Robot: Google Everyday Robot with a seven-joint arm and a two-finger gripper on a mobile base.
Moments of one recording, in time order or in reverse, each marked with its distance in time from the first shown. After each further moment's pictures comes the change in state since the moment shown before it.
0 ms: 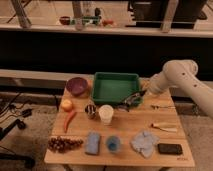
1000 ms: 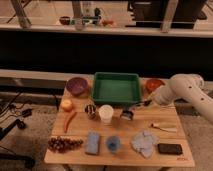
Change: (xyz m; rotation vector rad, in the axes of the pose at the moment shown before) arm 0.042 0.056 0.011 -0.006 -0.022 0.109
